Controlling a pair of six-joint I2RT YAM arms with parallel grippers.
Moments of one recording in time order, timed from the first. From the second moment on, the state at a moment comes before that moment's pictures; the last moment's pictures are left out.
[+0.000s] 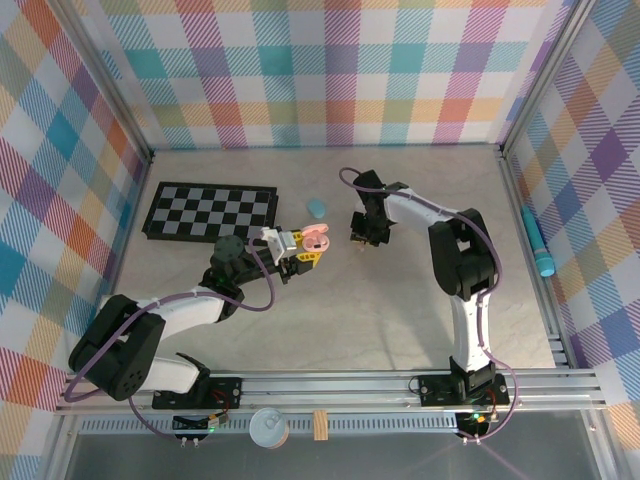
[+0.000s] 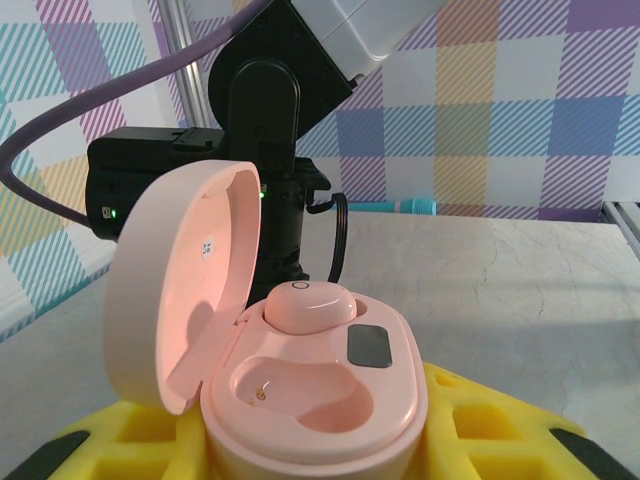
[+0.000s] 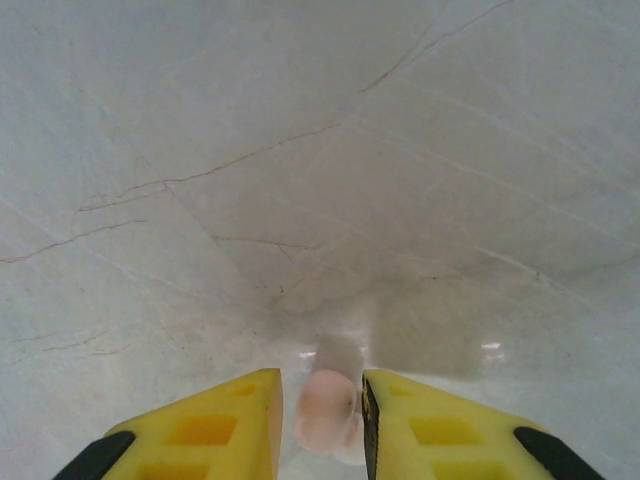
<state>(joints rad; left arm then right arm) -0.49 1.35 0.46 0.91 0.69 0.13 0.46 2.09 1.55 -0.78 -0.11 0.65</state>
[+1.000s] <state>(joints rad) -0.49 1.40 0.46 0.91 0.64 0.12 0.46 1.79 1.34 -0.66 -0.16 0.64</state>
